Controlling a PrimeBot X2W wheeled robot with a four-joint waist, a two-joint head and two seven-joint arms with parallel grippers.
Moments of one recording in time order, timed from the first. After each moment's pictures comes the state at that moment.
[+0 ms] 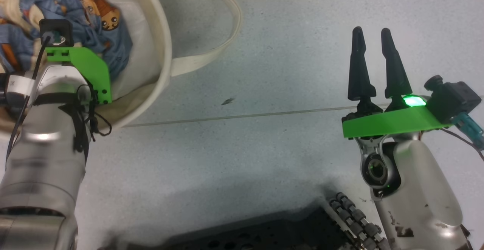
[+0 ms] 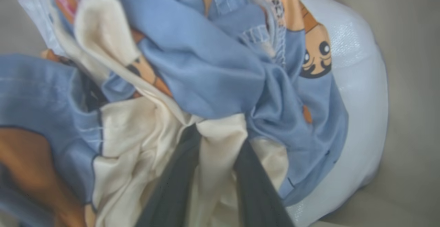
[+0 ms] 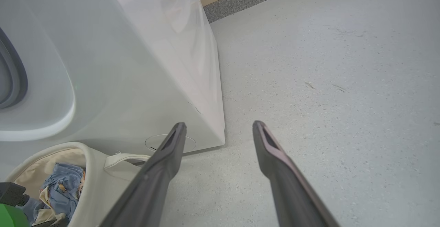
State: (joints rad) left arm -1.14 0.16 -0.13 1.30 -0.06 0.22 0.06; right arm -0.46 -0.05 0.20 0.10 0.49 0.13 -0.25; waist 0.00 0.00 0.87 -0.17
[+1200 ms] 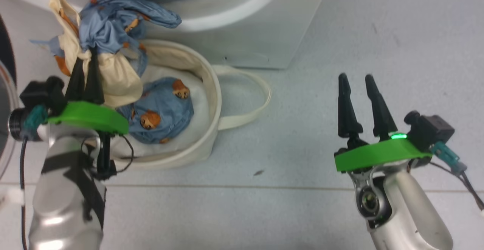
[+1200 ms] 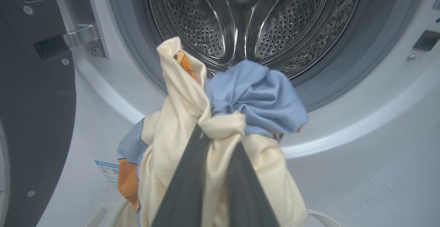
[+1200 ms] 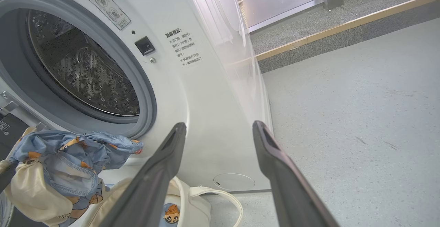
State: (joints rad) left arm -0.69 0.11 0.04 0.62 -0.18 0.03 -0.25; right arm -0.35 -0.05 0.23 0.17 0.49 0.13 -0.25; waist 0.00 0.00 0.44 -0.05
